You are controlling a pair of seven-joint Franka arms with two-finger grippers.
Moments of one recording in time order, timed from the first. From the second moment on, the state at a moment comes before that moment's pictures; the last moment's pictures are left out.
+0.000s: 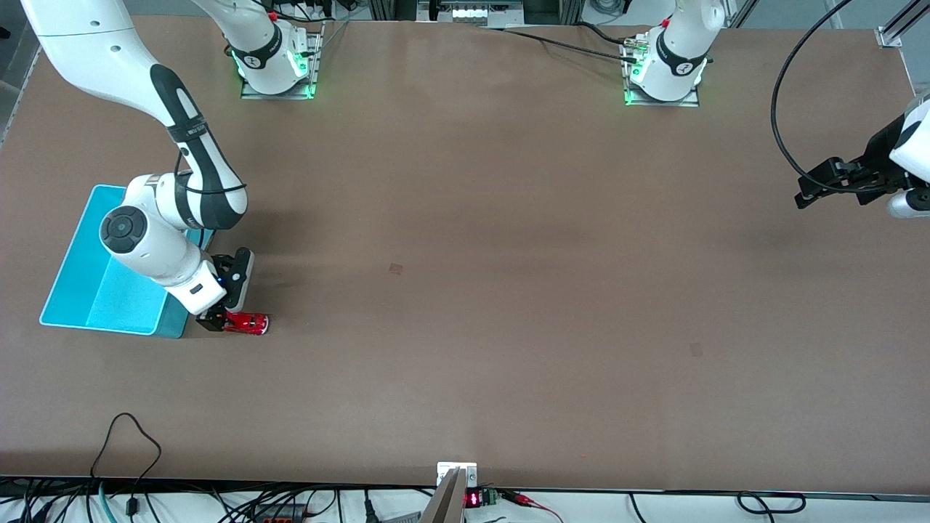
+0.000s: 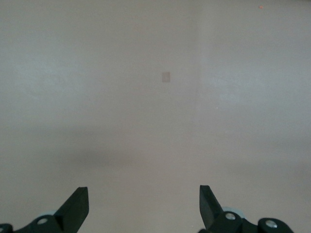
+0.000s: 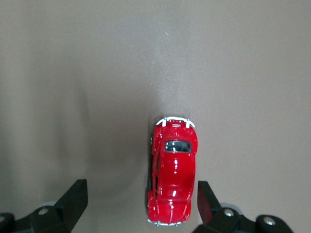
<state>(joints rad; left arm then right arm) 0.09 -0.01 -0.05 -1.69 -0.01 1.72 -0.05 0.00 0.53 0.06 -1.92 -0.06 2.57 -1.45</state>
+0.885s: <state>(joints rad) 0.09 -0.01 -0.05 -1.69 -0.01 1.73 -0.05 -0.01 0.63 0.06 -1.86 -0.06 2.61 -1.46</state>
